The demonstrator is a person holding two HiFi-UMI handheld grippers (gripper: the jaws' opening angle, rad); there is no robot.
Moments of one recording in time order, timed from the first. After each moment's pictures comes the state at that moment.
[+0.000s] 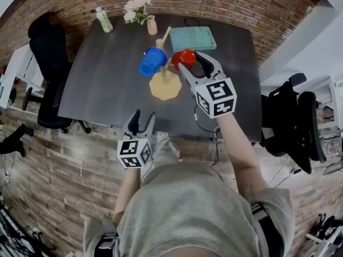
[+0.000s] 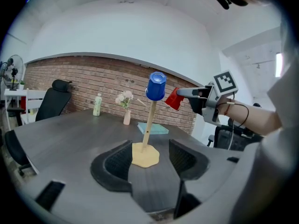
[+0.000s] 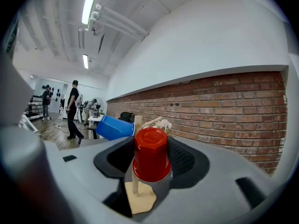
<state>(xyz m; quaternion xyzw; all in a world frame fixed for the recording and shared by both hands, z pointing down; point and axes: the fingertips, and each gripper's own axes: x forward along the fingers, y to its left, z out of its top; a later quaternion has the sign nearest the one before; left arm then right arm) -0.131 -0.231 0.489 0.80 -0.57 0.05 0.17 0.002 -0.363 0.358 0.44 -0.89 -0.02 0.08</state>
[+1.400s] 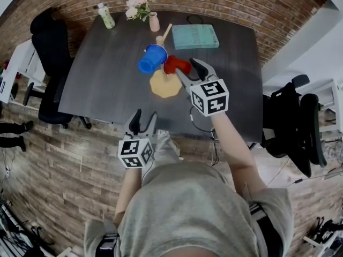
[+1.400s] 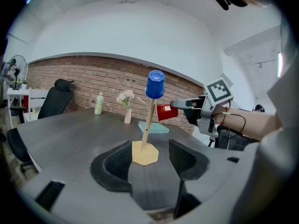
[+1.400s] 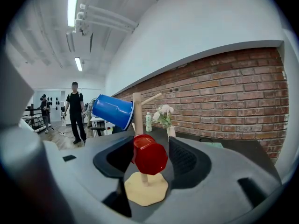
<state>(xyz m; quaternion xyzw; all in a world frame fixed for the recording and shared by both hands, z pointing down) -0.125 -0.227 0.493 0.79 -0.58 0.05 0.18 -0.005 -0.370 0.417 0.43 -0.89 0.06 0.10</state>
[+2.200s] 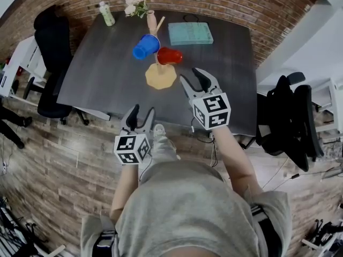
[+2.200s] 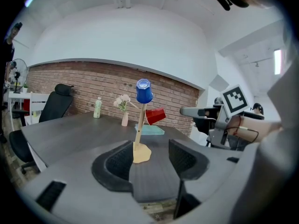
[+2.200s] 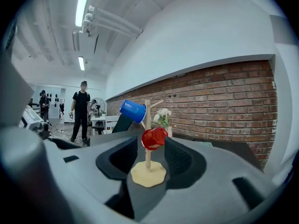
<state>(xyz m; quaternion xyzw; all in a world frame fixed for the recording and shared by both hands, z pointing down) -0.100 -0.186 0.475 0.80 -0.58 0.04 0.16 0.037 -0.284 0.411 0.45 -0.89 0.03 0.09</state>
